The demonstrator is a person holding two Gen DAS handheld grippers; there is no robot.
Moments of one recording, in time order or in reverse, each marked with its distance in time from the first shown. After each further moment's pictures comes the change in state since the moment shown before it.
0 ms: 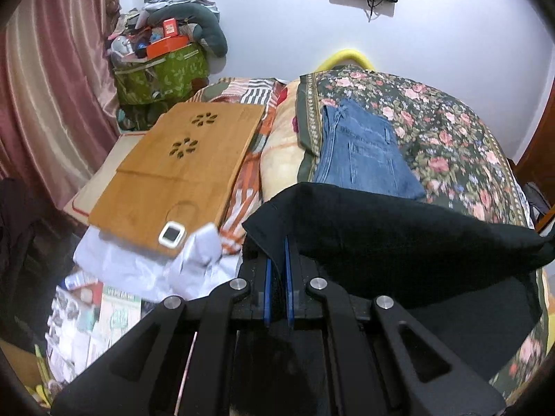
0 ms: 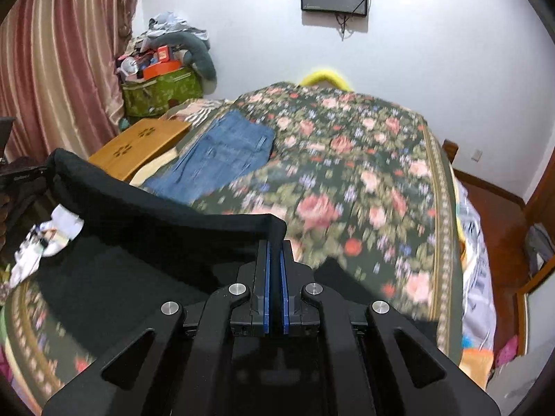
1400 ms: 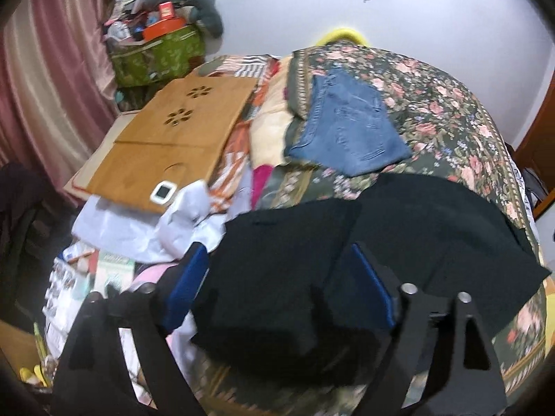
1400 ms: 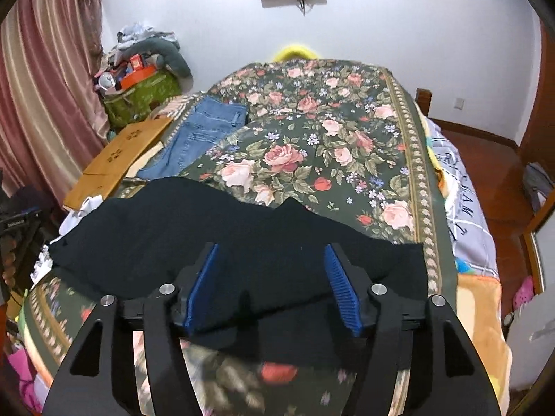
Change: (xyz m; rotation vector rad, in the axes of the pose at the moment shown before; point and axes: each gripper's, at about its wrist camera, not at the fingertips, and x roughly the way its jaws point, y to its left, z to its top) left arm -0.007 -0.034 -0.030 0.010 0.080 -0.017; right arm -0.030 -0.042 -0.045 0.187 0.064 0.002
